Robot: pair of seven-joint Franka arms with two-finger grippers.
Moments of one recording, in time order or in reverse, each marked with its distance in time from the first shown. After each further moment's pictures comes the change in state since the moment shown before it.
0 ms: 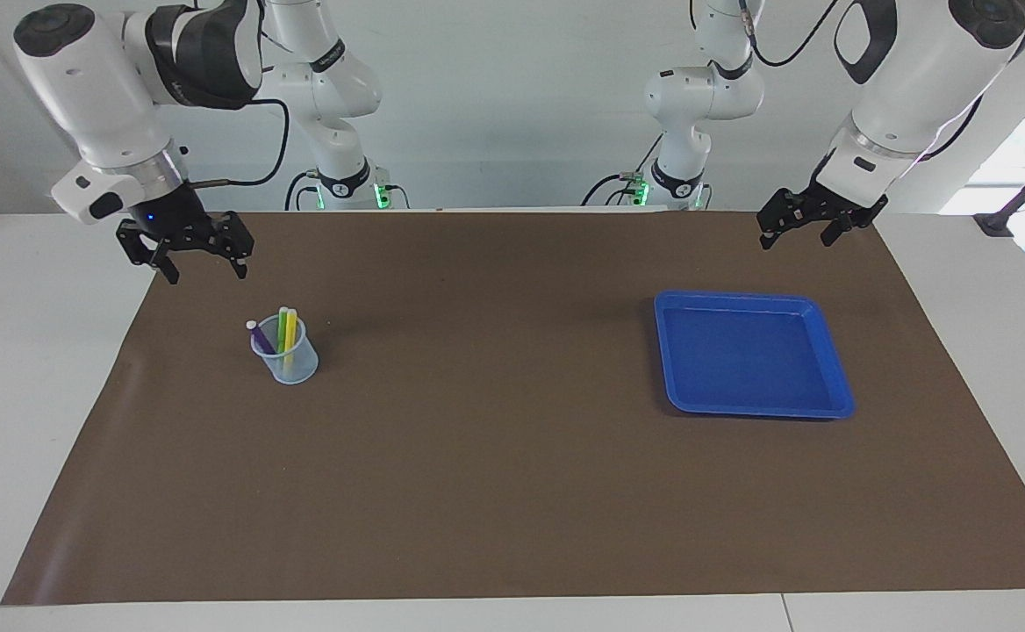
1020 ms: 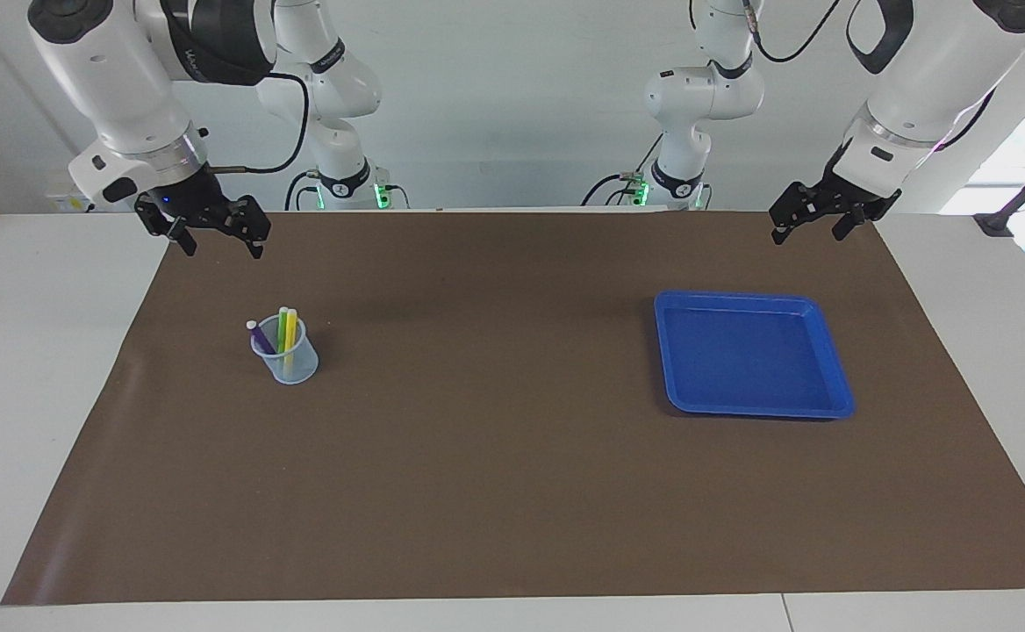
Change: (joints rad) left arm 0.002 -0.017 0.003 0.000 0.000 -0.001 0.001; right arm -0.005 0.014 0.052 0.039 -0.030 -0.104 0.096
